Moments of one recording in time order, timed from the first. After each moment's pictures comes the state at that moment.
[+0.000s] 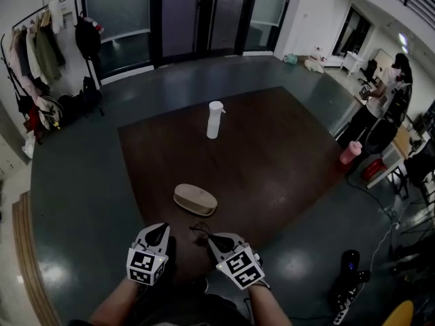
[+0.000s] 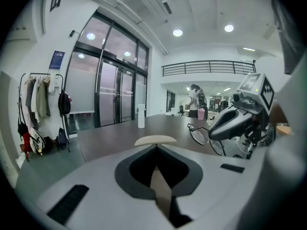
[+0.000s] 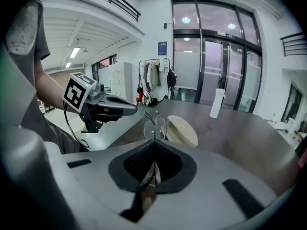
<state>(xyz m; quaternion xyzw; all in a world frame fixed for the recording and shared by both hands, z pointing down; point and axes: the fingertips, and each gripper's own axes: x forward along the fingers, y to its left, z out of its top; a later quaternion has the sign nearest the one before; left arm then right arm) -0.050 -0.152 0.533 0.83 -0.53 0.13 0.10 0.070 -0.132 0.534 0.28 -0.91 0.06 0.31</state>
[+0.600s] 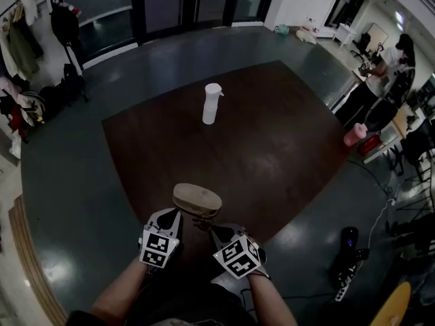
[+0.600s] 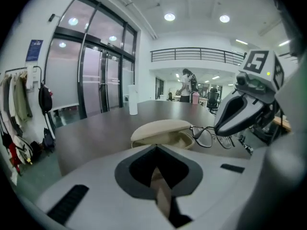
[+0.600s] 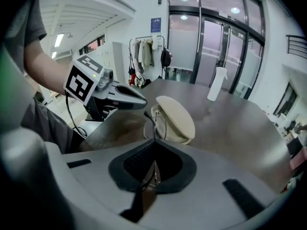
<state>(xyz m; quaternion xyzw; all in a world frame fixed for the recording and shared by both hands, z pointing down) -0.042 -0.239 0.593 0.86 -0.45 0.21 0.11 0.055 -0.185 0.584 0.30 -0.85 0.11 0.42</state>
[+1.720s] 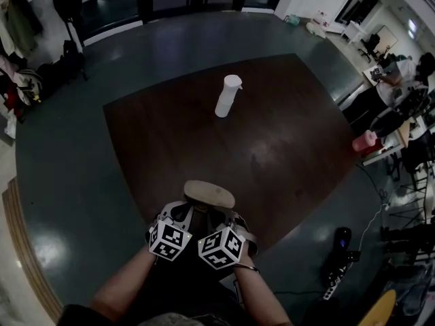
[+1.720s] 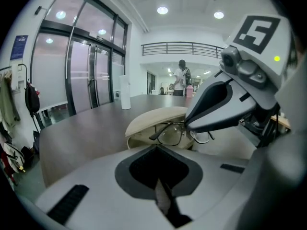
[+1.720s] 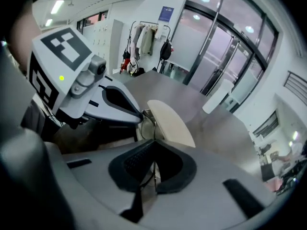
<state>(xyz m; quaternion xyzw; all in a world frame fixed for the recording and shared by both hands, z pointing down) -0.029 -0.272 0.627 0.88 -0.40 0.24 0.12 0.012 -0.257 0.606 0.35 -0.79 0.01 0.50</state>
